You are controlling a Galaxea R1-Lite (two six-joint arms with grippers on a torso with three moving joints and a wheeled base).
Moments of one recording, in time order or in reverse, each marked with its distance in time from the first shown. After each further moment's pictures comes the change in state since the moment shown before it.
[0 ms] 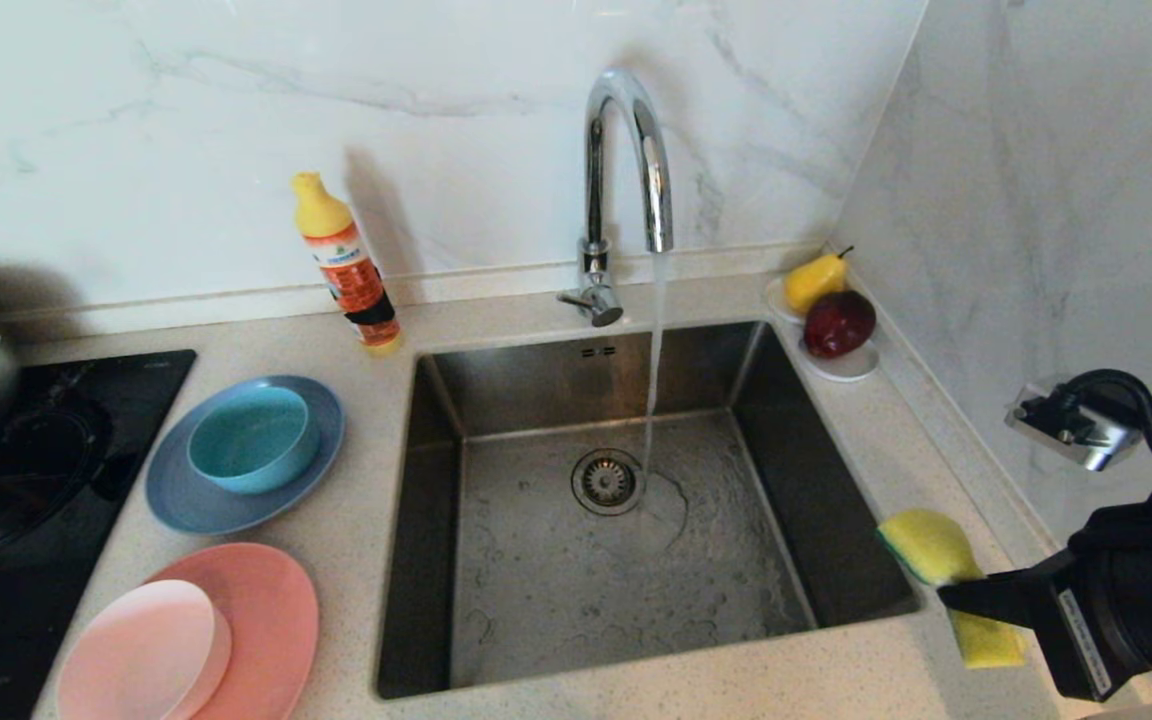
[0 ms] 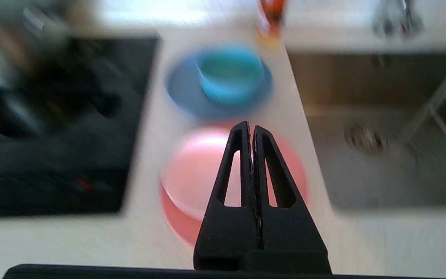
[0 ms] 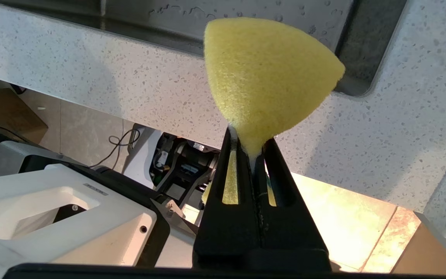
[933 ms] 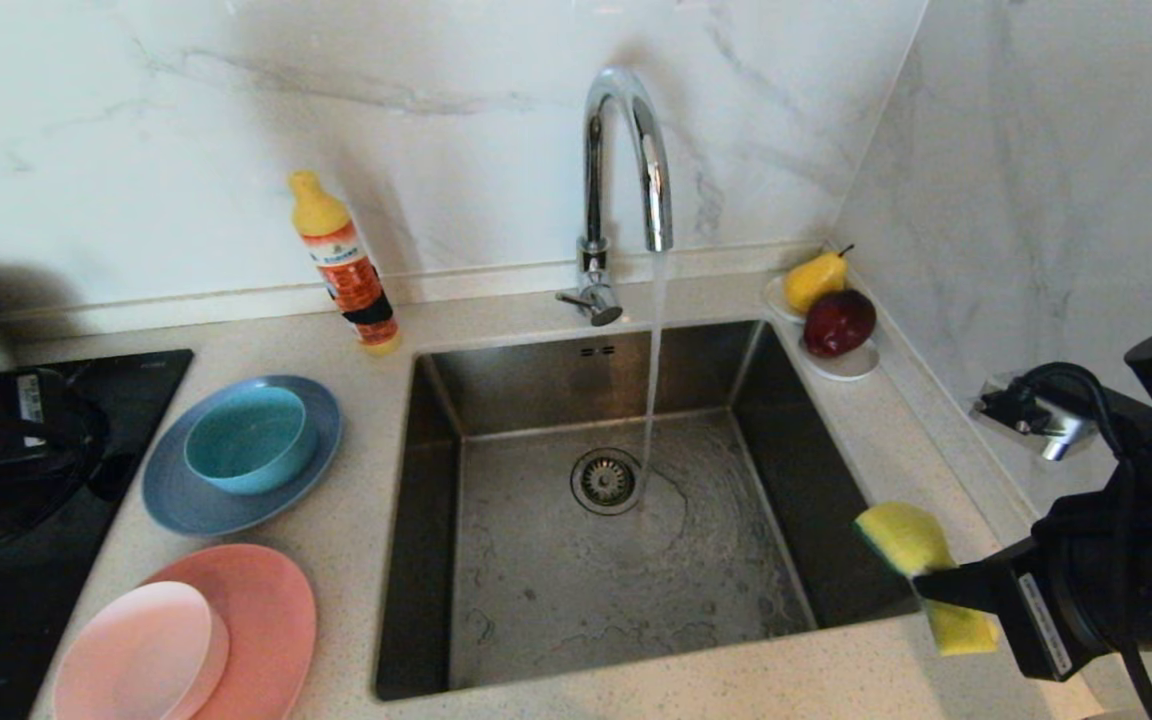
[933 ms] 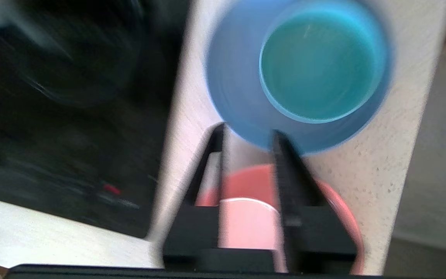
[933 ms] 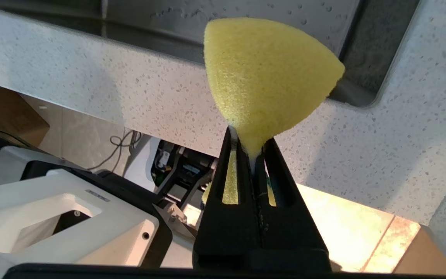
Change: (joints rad) left arm 0.177 1.270 -0.838 0.278 0.061 -0.064; right arm 0.002 0.051 -0.024 -0.013 0.006 0.002
